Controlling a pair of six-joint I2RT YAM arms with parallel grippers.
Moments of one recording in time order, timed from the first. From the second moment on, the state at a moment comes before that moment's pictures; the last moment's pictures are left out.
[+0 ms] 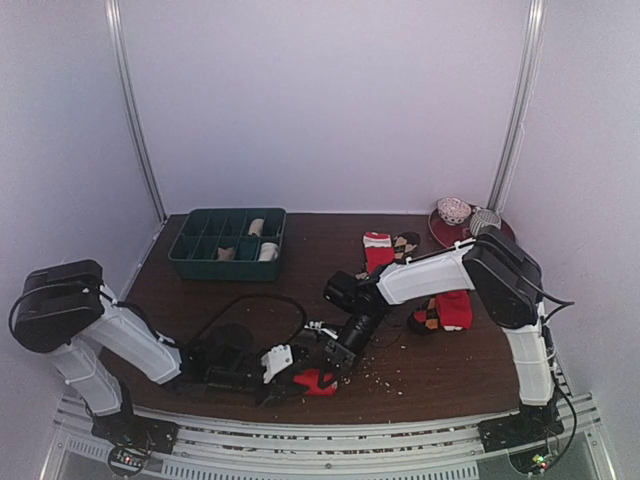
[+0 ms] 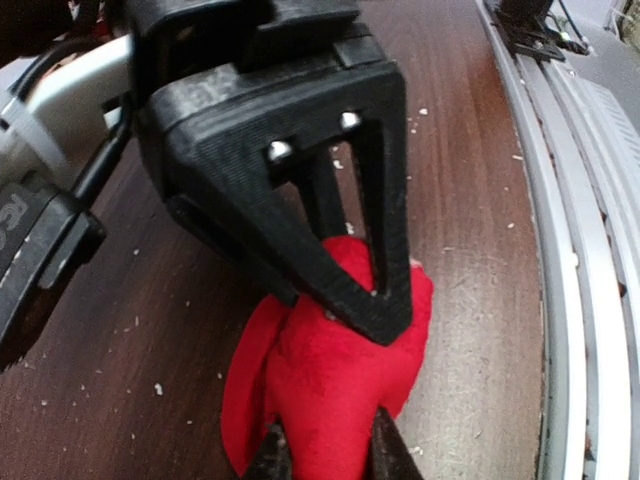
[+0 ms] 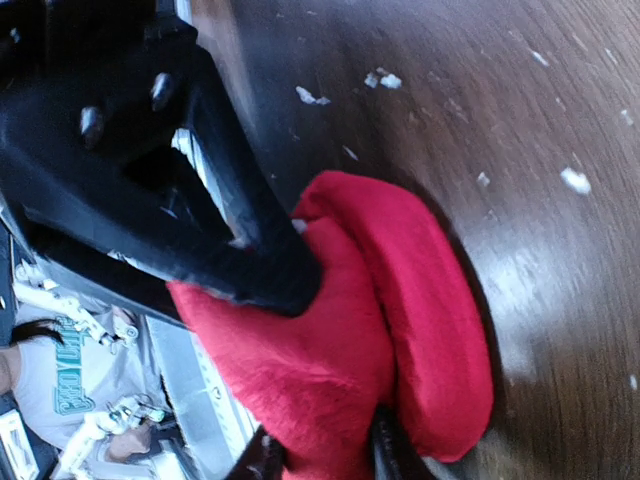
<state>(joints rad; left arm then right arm) -1.12 1.63 0.39 0.68 0.19 0.14 0.90 2.19 1.42 -0.74 -0.90 -0.05</state>
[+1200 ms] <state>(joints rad) -1.12 1.75 0.42 0.83 0.17 -0.18 1.06 1.23 0.84 -0.17 0.69 0.07</state>
